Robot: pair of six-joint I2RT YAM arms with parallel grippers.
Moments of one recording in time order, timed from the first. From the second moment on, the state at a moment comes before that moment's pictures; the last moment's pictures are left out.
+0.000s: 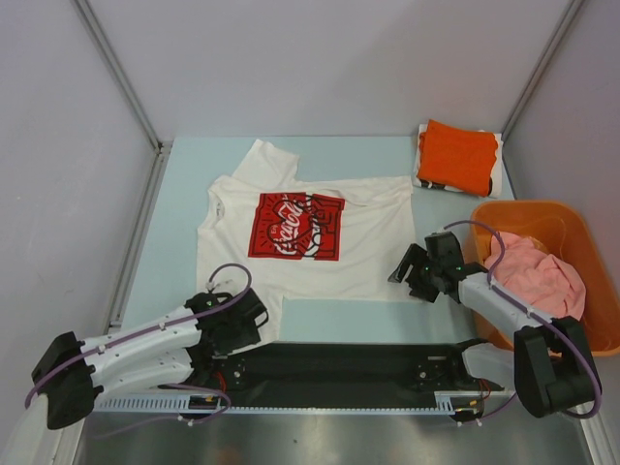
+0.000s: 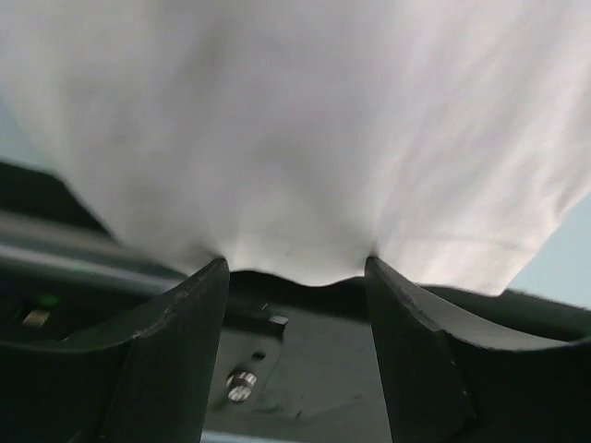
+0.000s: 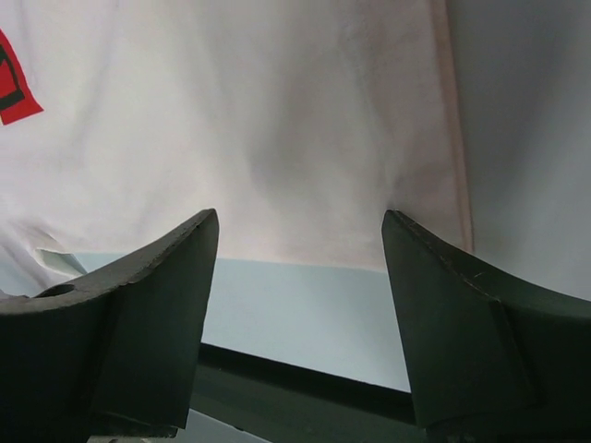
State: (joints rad) left arm -0.94 0.90 0.44 -1.03 -0.20 -1.27; right arm 0.27 1.18 0.51 -0.34 -0.13 0.77
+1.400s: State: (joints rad) left arm -0.82 0.74 0.44 -0.79 -0.47 -1.11; right arm 0.39 1.06 0.56 -0.62 0.21 0.95
